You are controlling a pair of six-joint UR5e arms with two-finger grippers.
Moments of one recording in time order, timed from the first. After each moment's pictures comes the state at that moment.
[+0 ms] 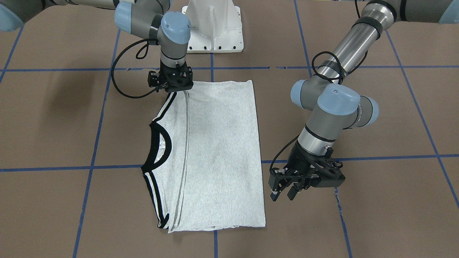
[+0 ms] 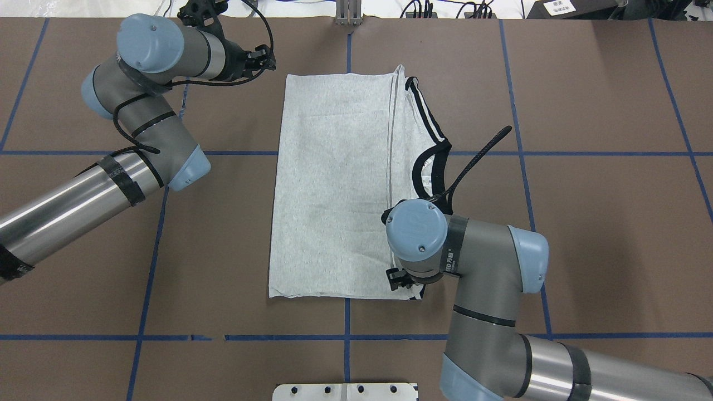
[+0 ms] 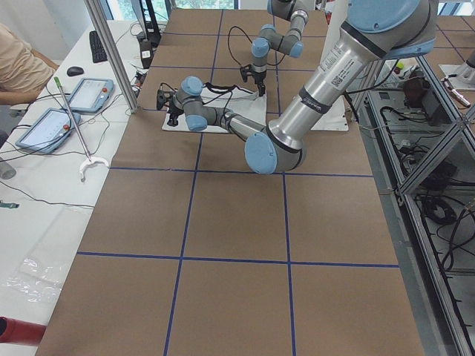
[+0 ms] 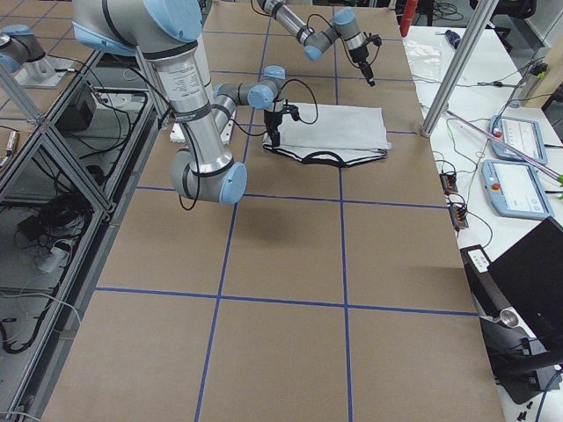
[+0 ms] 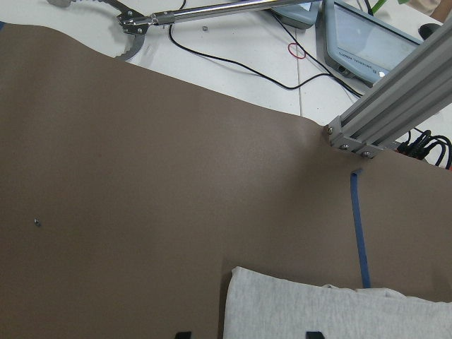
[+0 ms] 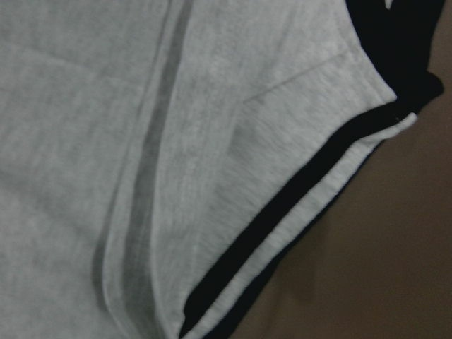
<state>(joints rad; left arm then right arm) -0.84 -2.32 -1.14 -2.46 -1.79 -1.32 0.36 -1.05 1.83 -1.85 1.78 0.96</state>
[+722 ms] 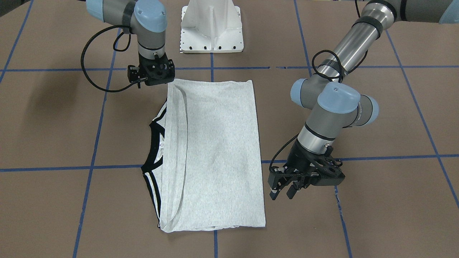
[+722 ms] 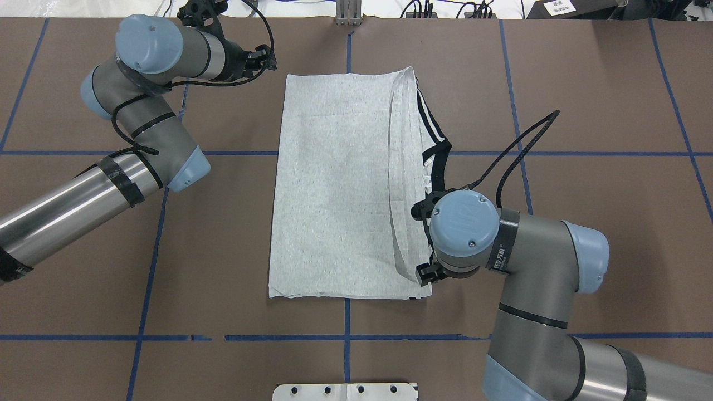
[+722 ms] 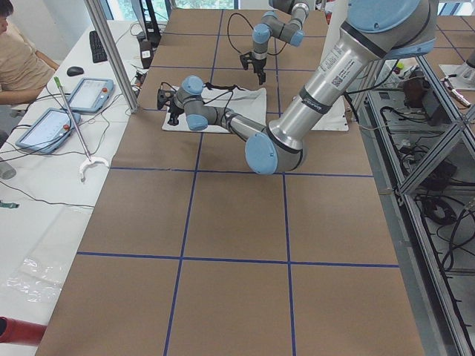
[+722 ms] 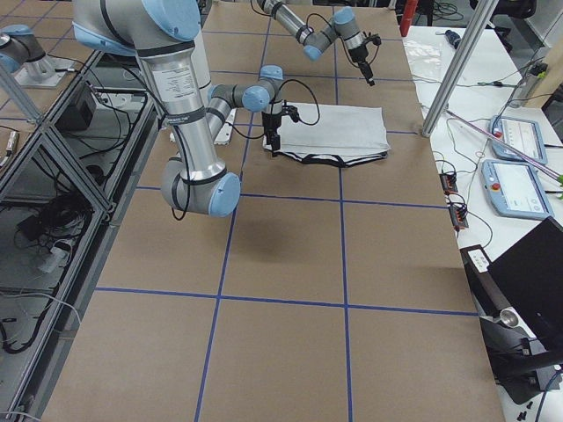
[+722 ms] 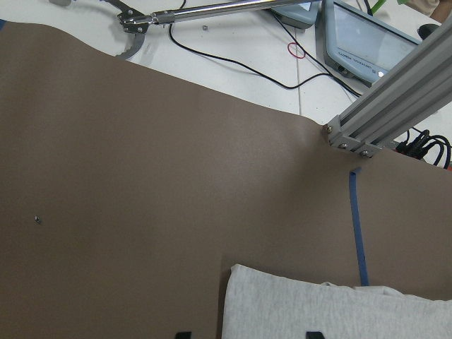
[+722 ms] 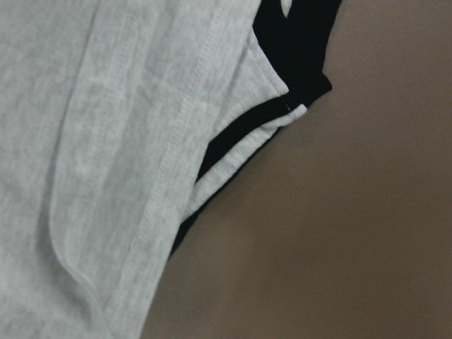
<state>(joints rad) -0.84 -2.31 -1.15 -2.46 -1.79 -1.32 0.40 -1.09 1.92 -1.87 1.77 0.90</state>
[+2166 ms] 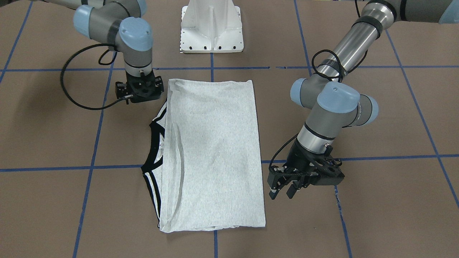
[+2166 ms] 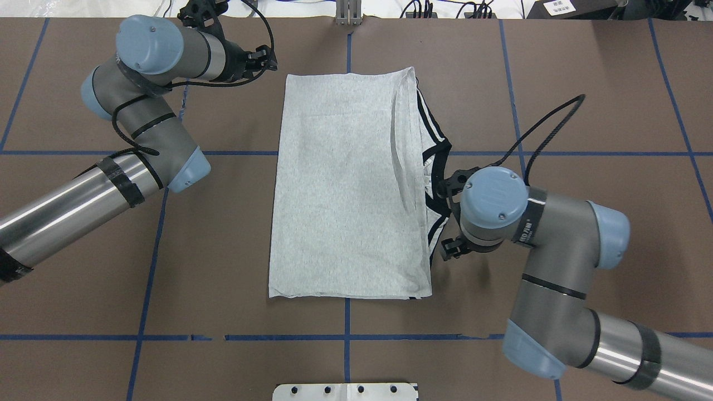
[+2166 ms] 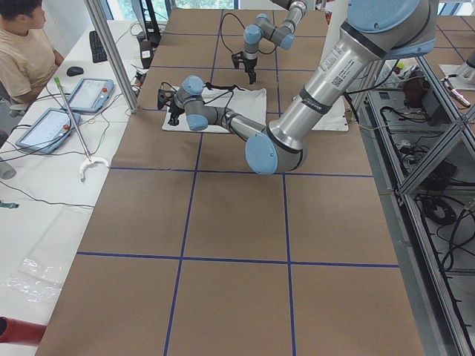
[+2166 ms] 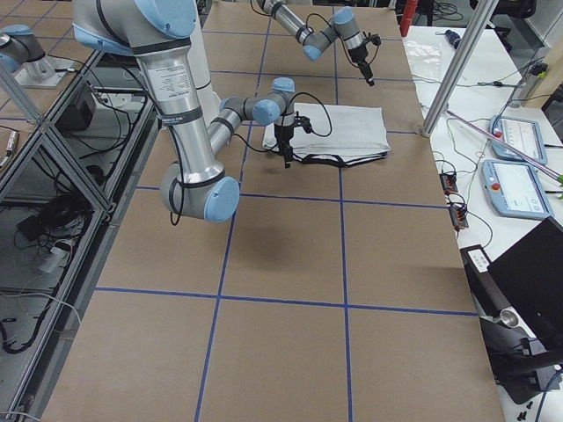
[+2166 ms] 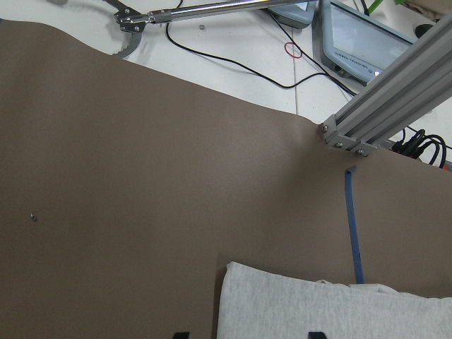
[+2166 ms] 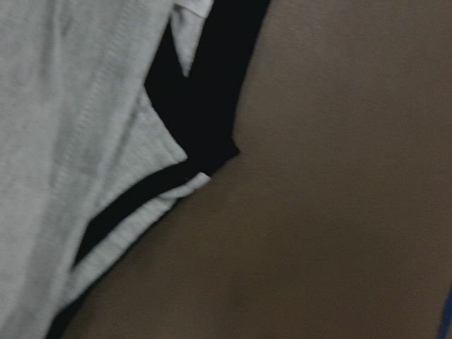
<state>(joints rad) -0.84 -2.31 -1.15 -2.46 -1.79 -1.33 0.49 -1.22 1.91 -1.76 1.78 0.82</state>
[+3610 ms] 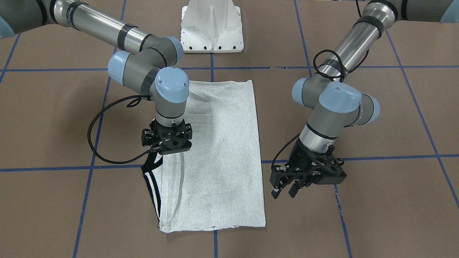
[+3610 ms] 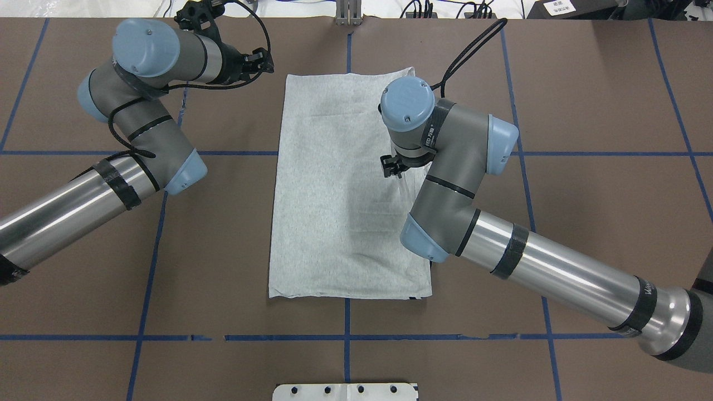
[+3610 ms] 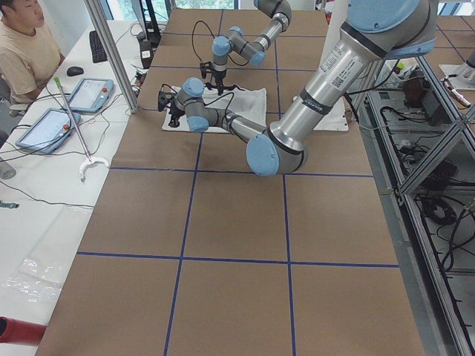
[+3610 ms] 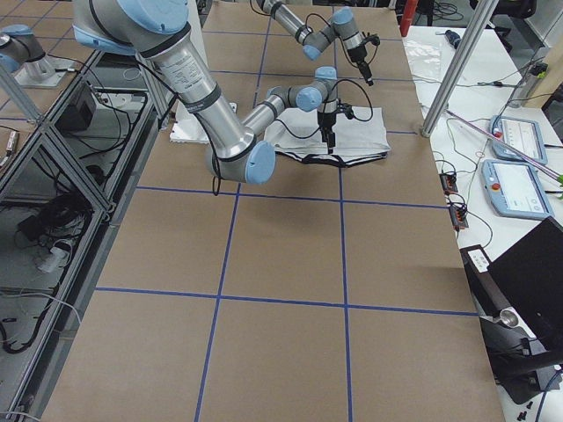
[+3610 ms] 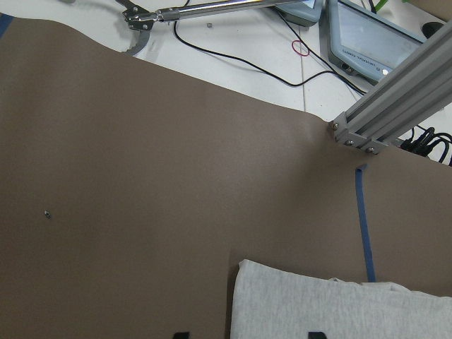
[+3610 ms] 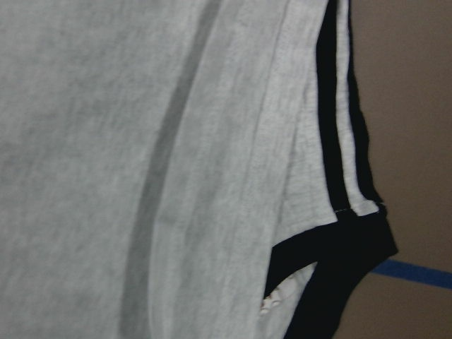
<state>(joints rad) -0.84 -2.30 -1.16 -2.46 -1.79 -1.32 0.63 -0.80 1.37 -1.62 1.77 0.80</state>
